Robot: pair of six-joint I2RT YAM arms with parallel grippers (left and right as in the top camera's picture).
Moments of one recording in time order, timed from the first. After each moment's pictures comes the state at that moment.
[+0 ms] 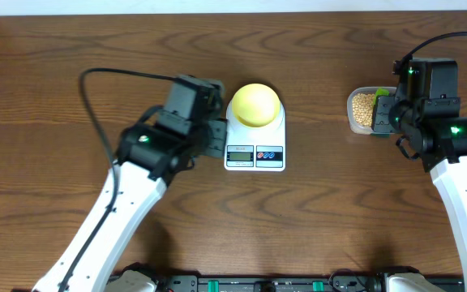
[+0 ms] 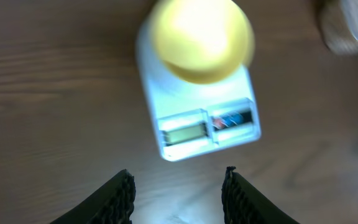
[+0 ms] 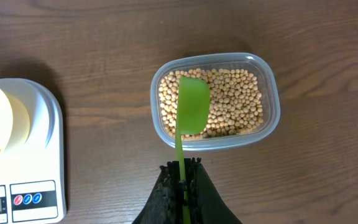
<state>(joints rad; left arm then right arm) -0.46 1.34 1.27 -0.92 0.06 -0.22 0.08 1.32 1.26 -0.86 0.09 0.15</state>
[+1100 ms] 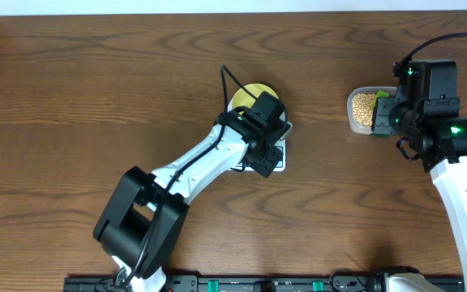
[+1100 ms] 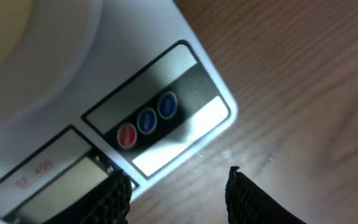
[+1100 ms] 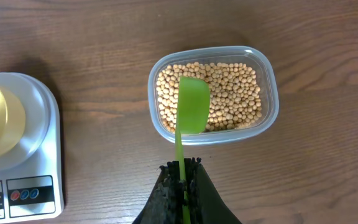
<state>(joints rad) -0.66 1.86 1.27 -0.74 0.19 0.00 0.08 1.32 1.26 -0.88 0.09 0.15</state>
